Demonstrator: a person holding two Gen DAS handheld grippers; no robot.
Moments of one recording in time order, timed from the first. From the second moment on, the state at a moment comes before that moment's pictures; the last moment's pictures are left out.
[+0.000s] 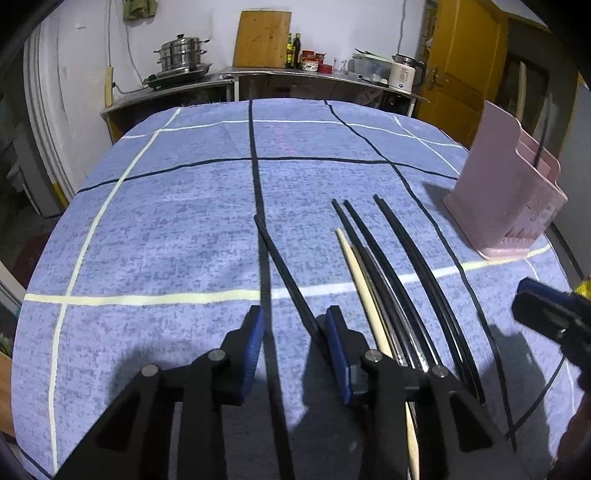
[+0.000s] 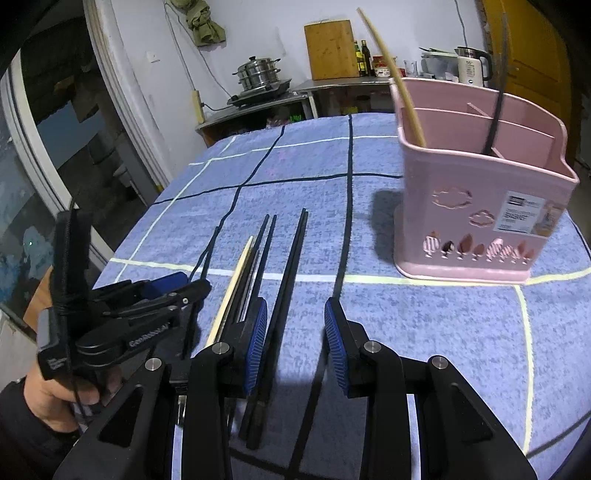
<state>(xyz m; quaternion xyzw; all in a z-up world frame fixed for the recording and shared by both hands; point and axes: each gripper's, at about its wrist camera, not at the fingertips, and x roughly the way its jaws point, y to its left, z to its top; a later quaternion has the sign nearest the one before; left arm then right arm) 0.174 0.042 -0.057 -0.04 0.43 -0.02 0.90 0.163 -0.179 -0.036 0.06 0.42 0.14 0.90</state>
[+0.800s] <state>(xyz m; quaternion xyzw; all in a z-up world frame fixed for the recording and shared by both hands) 0.187 0.073 -0.057 -0.08 0.45 -0.05 0.89 0.211 -0.153 -0.074 0.00 0.47 0.11 0.88</state>
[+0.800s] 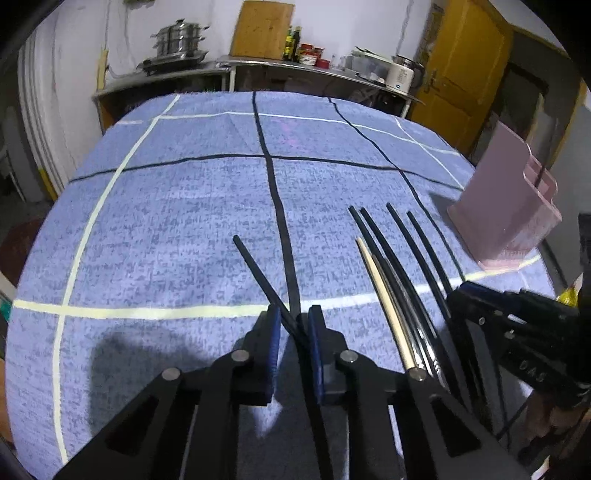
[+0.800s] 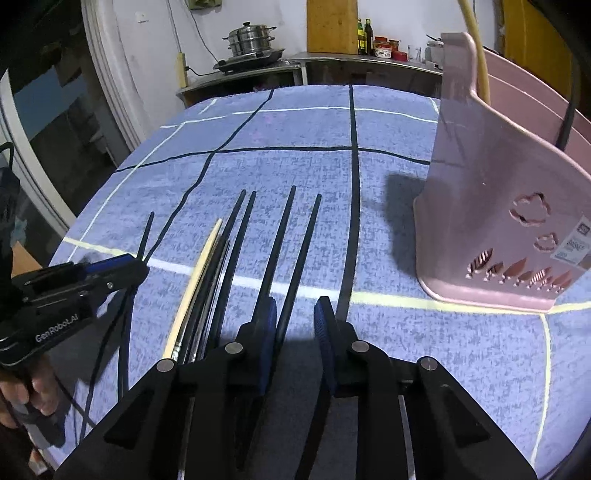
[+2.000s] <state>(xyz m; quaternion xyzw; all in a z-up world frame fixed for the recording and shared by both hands) 0.163 0.070 0.022 -0.12 0.39 -0.06 0.91 0.185 -0.170 0.021 0.03 0.39 0.12 0.91</state>
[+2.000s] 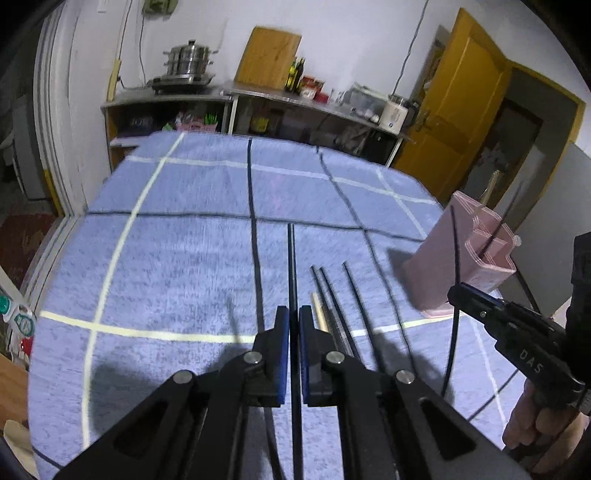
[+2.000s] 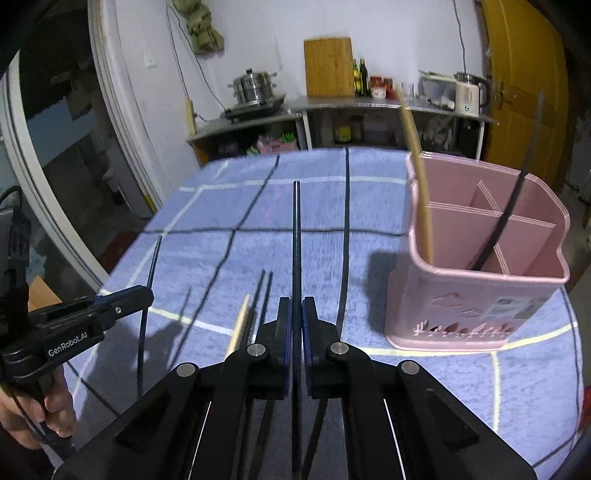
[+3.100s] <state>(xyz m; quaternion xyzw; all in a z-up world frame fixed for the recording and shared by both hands) 0.138 0.007 0.114 -0.08 0.32 -0.15 0.93 0.122 -0.225 0.090 0.07 0.31 0.09 0.94</state>
